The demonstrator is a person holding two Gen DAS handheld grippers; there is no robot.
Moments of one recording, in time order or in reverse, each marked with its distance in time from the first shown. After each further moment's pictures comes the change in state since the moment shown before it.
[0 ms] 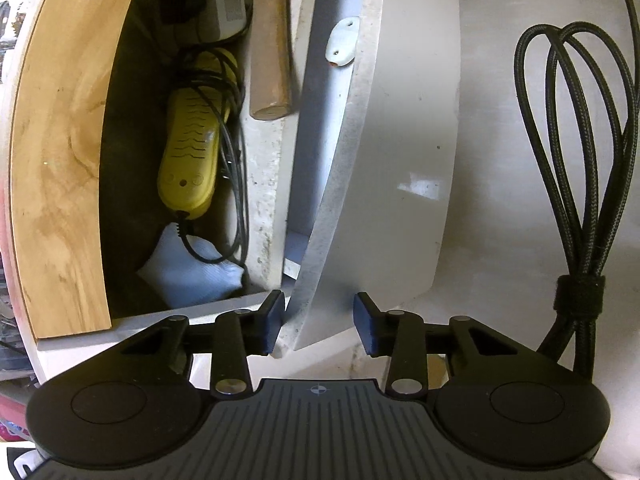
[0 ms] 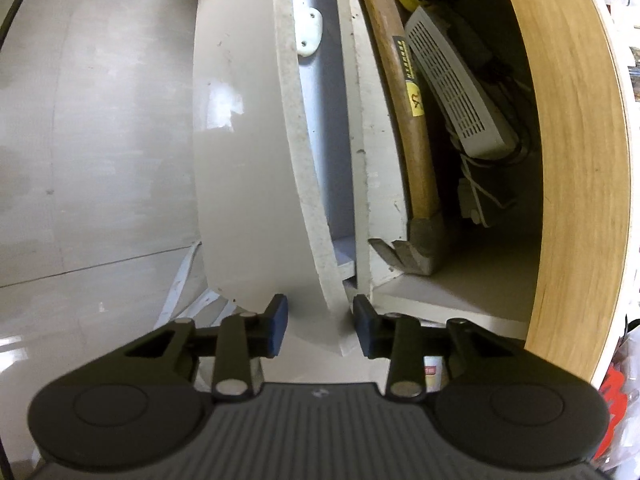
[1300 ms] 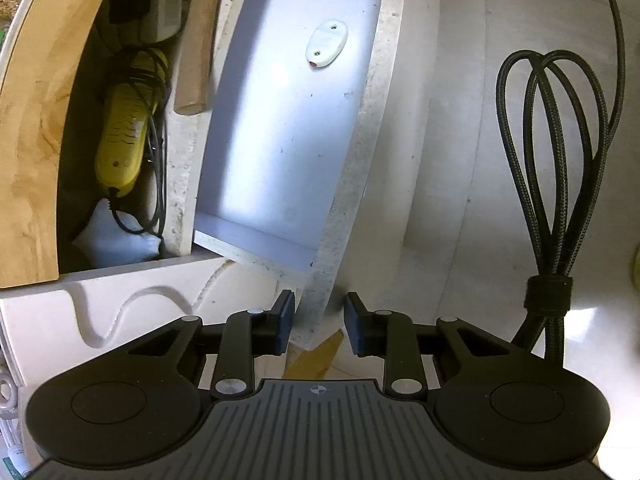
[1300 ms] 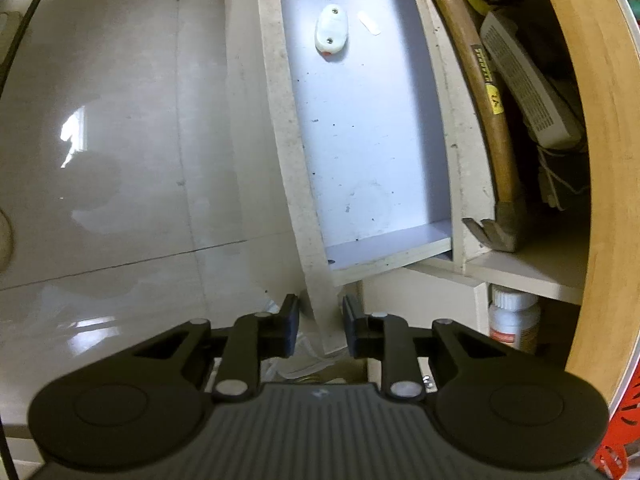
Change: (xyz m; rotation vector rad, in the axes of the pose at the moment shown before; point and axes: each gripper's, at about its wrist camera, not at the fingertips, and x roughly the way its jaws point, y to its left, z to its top) left arm -0.060 -0.019 -0.020 -0.015 0.016 -0.281; right arm -0.055 0.007 -0.007 0.003 0.043 0.331
